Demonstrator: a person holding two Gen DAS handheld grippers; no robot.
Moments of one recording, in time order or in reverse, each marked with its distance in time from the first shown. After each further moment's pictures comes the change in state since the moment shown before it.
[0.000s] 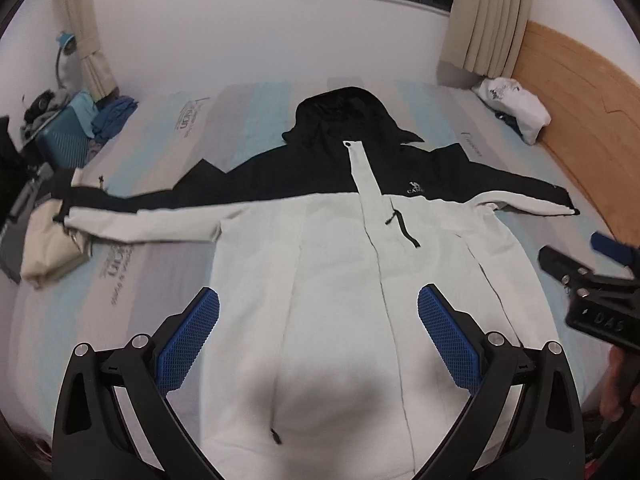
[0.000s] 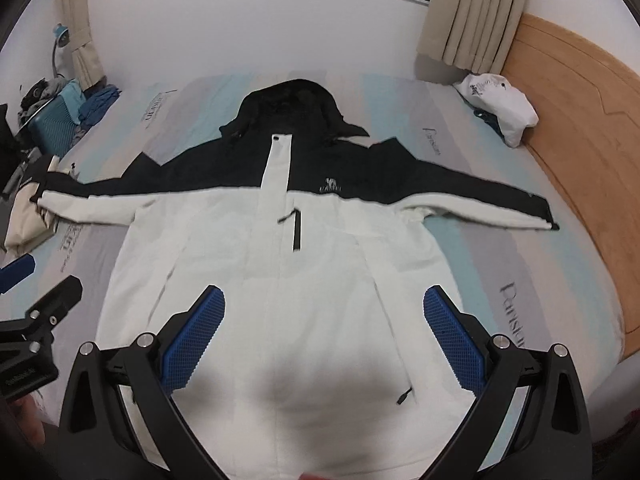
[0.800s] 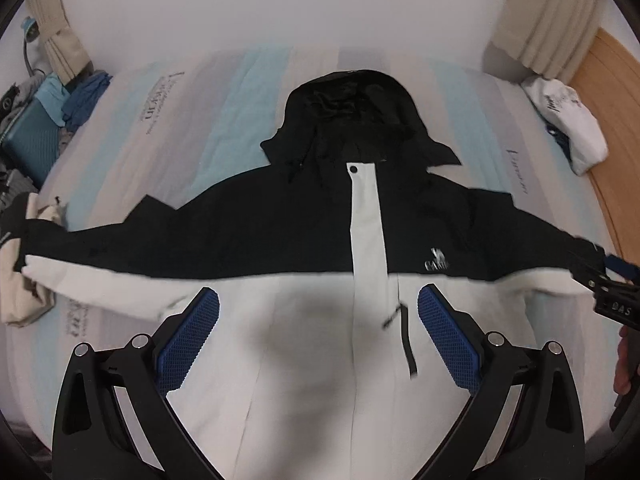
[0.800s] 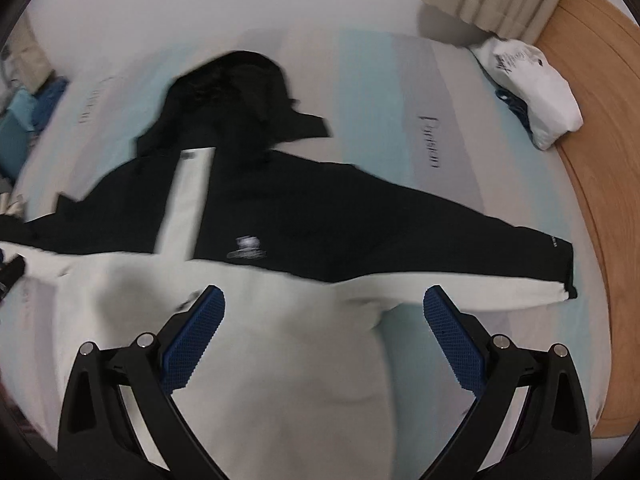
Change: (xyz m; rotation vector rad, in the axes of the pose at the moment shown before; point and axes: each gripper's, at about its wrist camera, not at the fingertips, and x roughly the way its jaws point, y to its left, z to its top) left arm 0.198 -0.043 0.198 -0.101 0.206 0.039; right arm 0.228 -0.144 0.195 -0.004 0.237 0.000
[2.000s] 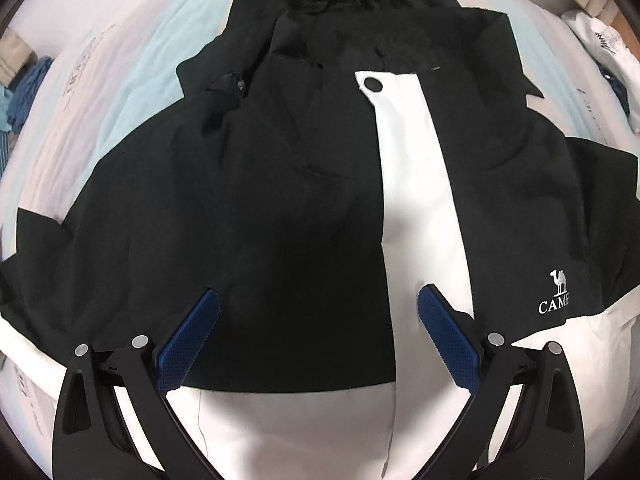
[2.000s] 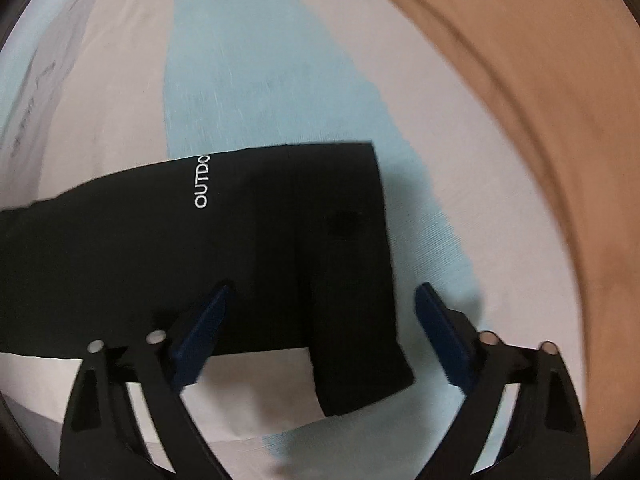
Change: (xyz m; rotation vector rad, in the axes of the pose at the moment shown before) left arm 0.248 -0.020 0.019 0.093 0.169 0.038; right arm 0.236 -0.500 -0.052 0.353 0.230 -0.207
